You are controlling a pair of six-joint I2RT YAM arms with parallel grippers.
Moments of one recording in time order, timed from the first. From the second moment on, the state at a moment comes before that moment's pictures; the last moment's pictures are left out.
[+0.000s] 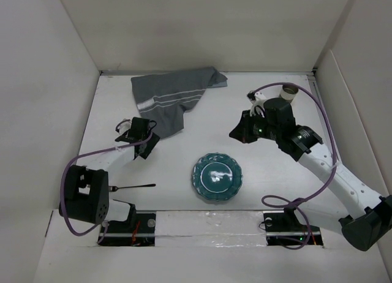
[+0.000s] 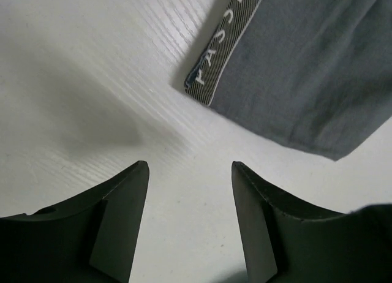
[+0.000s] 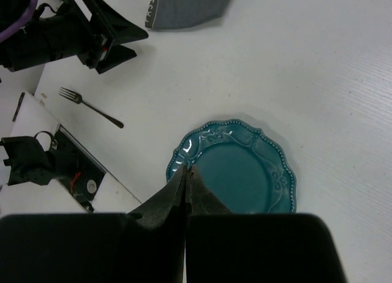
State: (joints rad) left arm -0.24 1.34 0.69 -0.33 -0.19 -1.11; right arm 0.55 1.12 1.10 -0.51 -0.30 0.41
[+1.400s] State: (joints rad) left arm -0.24 1.12 0.99 -0.34 -0.44 -0.91; right arm 0.54 1.33 1.03 -0.31 -0.28 0.55
